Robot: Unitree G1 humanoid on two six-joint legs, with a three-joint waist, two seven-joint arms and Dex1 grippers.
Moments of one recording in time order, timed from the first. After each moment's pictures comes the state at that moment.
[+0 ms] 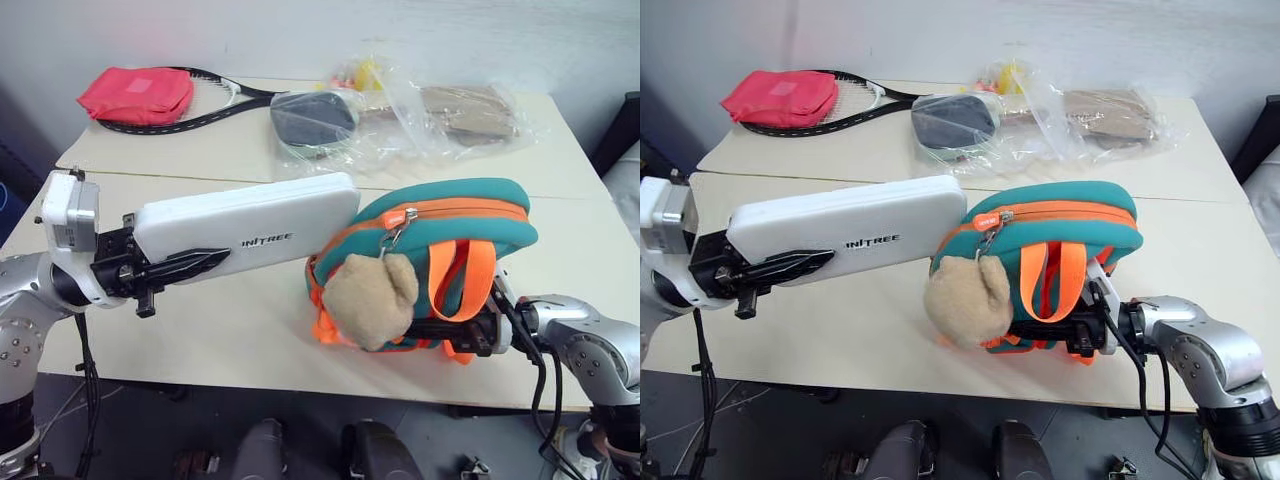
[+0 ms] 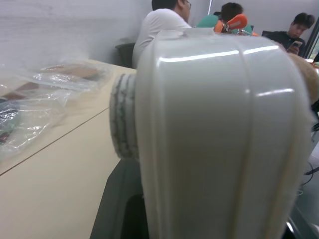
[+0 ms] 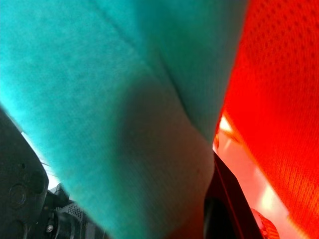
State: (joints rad) left arm -0.25 0.85 0.47 -0.34 -1.01 0.67 -1.03; right arm -0.23 -0.79 -0.05 -0.33 0.86 0.76 1.18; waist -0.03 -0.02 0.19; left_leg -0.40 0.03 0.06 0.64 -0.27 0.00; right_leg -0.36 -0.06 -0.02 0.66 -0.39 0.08
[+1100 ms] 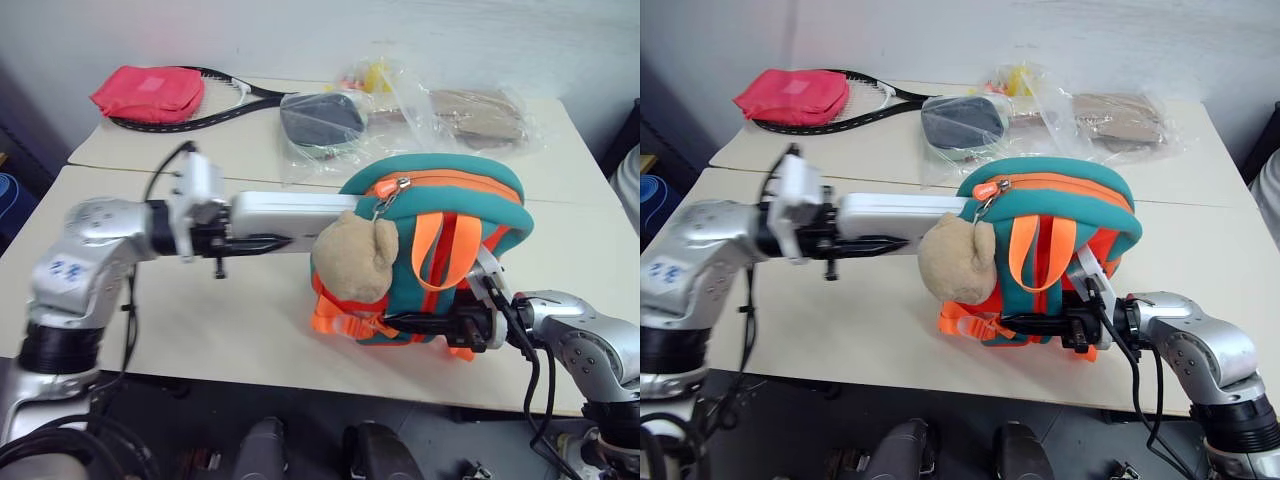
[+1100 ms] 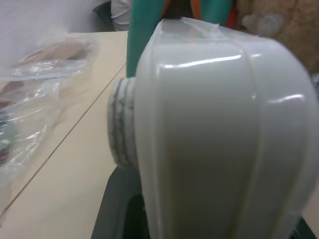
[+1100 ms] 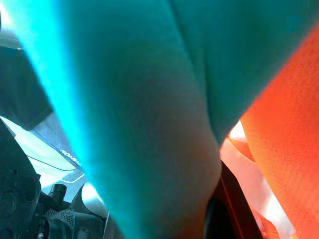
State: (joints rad) left arm -0.67 0.73 -0.06 -0.18 -0.57 0.53 -1.06; right arm -0.25 -0.77 -0.04 -0.33 0.85 0.75 1.17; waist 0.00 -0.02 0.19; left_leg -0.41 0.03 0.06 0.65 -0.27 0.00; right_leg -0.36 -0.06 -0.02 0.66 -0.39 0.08
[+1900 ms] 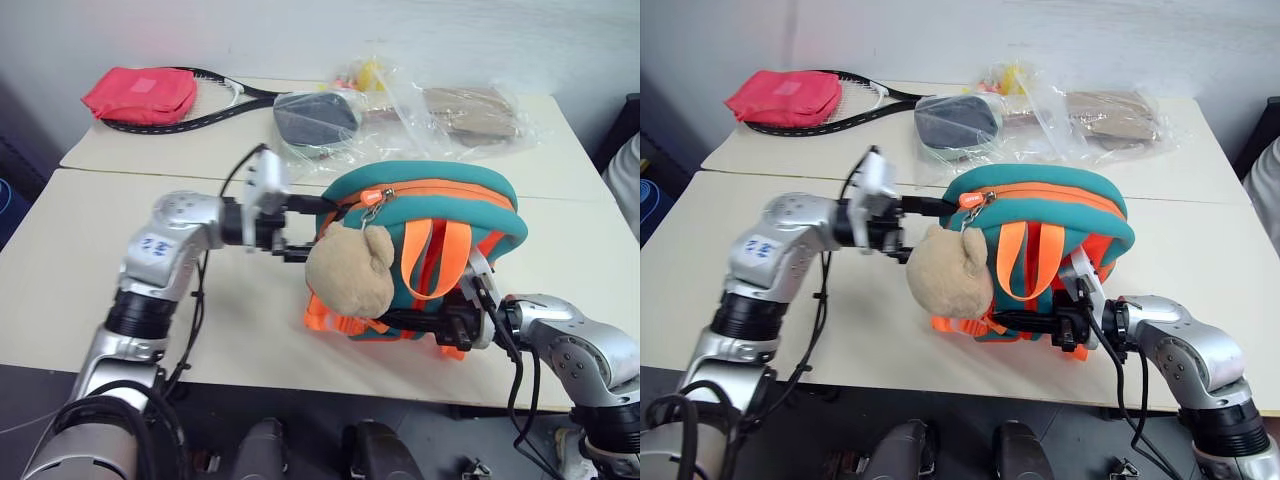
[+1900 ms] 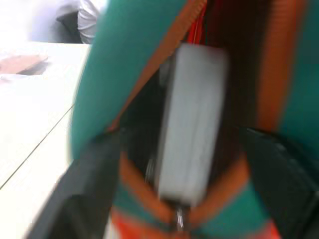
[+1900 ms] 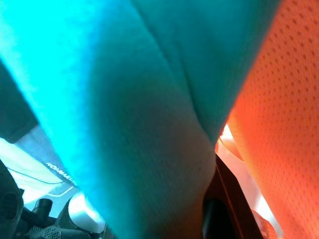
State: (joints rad) left arm -0.77 0.61 -0.06 0.04 -0.49 0.45 -1.17; right arm -0.23 -0.71 -0.04 -0.35 0.84 0.73 1.09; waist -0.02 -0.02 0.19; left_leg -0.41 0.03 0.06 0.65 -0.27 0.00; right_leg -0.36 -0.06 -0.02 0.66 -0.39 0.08
